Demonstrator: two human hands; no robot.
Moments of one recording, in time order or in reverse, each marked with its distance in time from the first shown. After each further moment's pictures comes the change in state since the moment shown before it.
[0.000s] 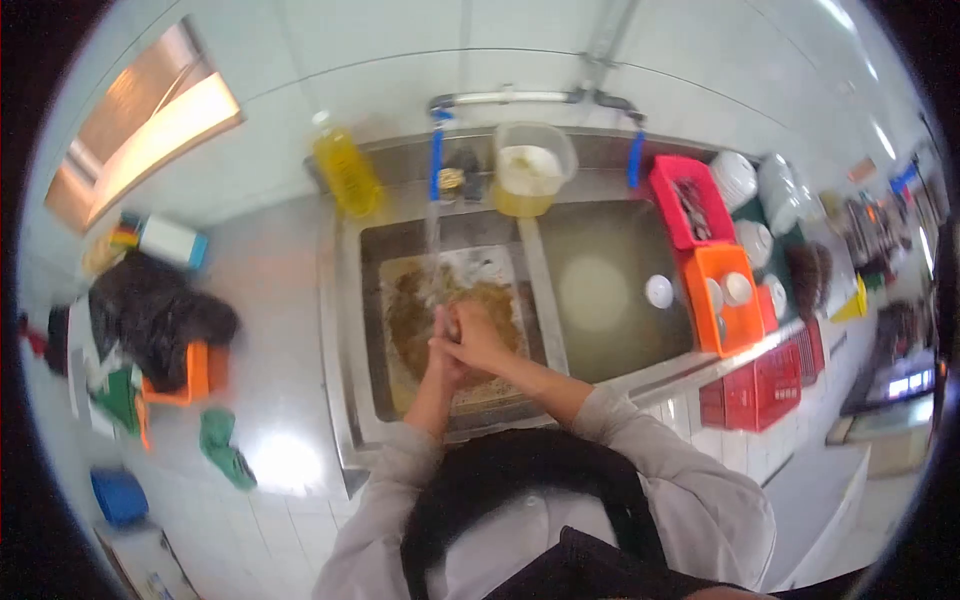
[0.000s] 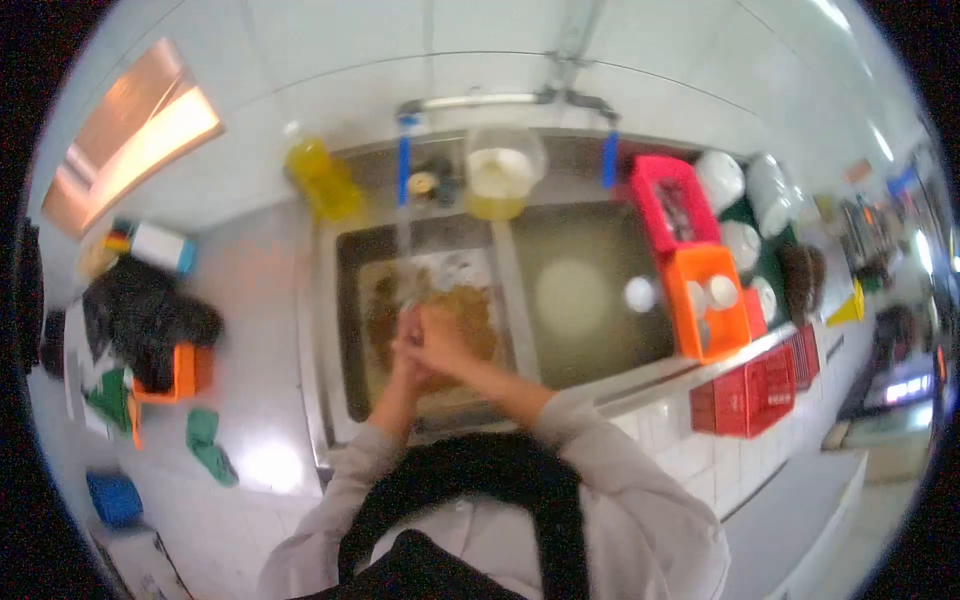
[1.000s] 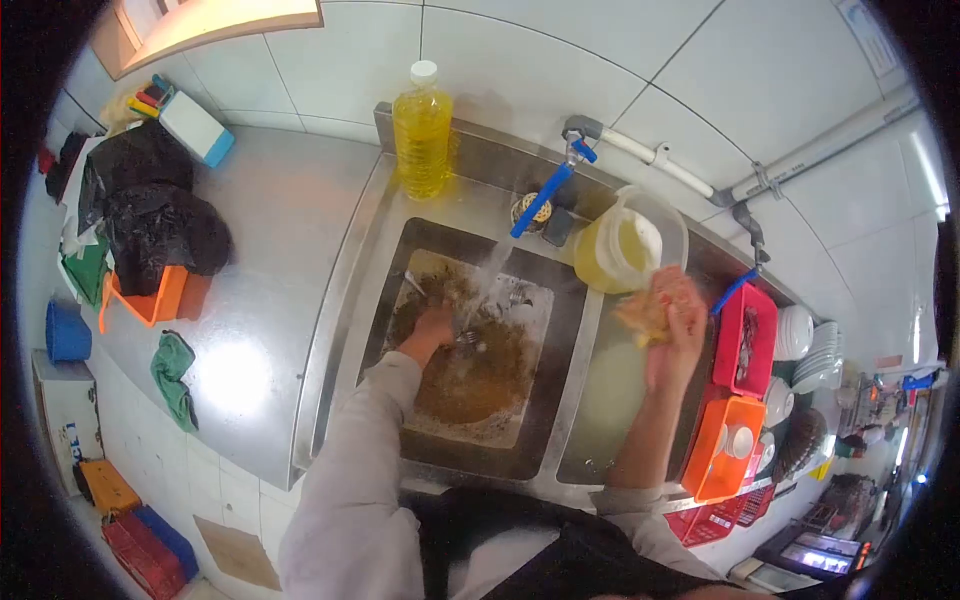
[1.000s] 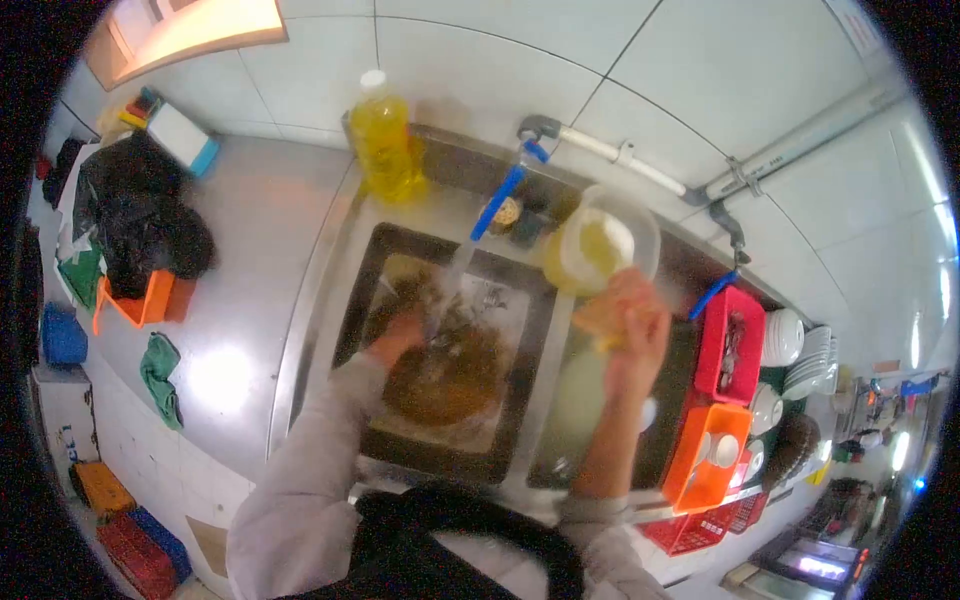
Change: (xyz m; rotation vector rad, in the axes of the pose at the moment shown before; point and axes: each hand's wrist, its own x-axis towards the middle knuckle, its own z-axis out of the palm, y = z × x) left_hand 0.183 0.011 -0.185 1.827 0.290 -0.225; right_hand 0.133 0.088 -0.166 1.142 0.391 0.227
